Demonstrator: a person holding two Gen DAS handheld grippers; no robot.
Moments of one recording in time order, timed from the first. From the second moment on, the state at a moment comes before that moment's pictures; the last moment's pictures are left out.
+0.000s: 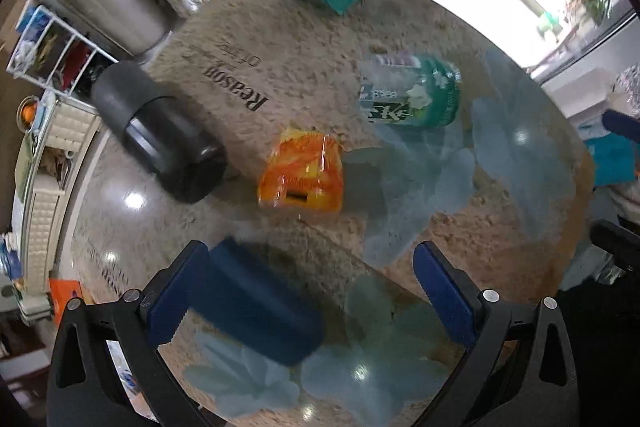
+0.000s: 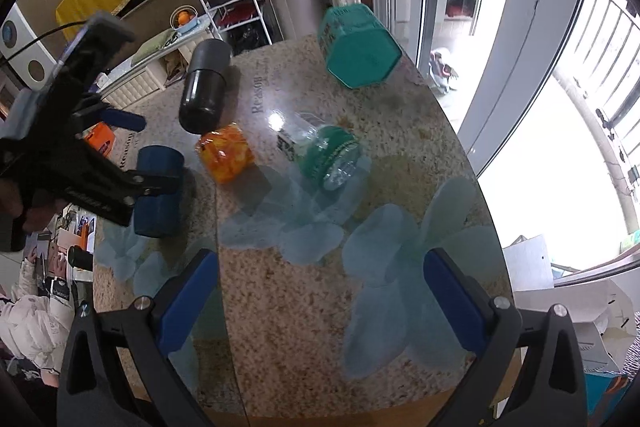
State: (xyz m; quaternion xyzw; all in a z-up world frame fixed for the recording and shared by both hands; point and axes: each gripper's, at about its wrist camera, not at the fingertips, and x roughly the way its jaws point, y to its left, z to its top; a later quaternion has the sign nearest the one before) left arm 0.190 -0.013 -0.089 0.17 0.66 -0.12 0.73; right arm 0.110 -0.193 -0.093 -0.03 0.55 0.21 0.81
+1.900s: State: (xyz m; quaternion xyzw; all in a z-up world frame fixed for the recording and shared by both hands) left arm 0.055 0.014 -0.160 -0.10 0.69 -0.03 0.71; right arm 0.084 -0.203 -0.096 0.00 0.57 0.18 0.80
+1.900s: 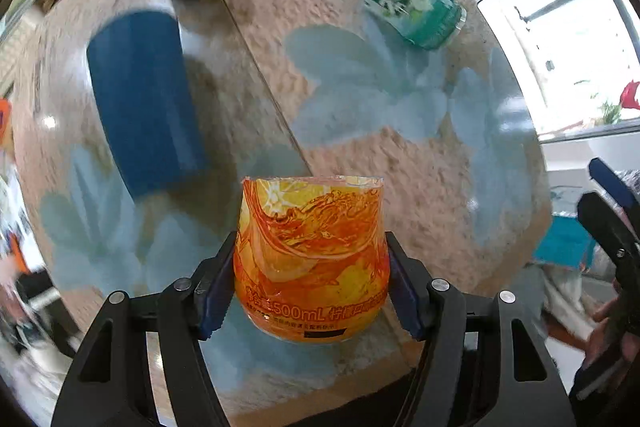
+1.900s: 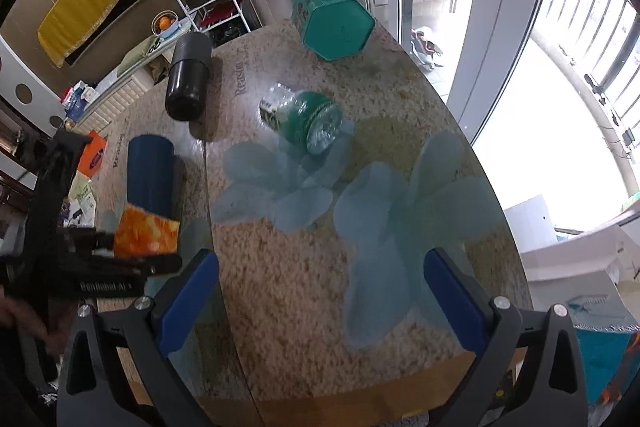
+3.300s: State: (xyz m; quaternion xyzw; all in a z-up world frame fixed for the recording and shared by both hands) left arm 0.052 -0.069 -0.207 -0.15 0.71 0.05 0.68; right arm 0.097 -0.212 -0.131 -0.05 0.61 0.28 0.74
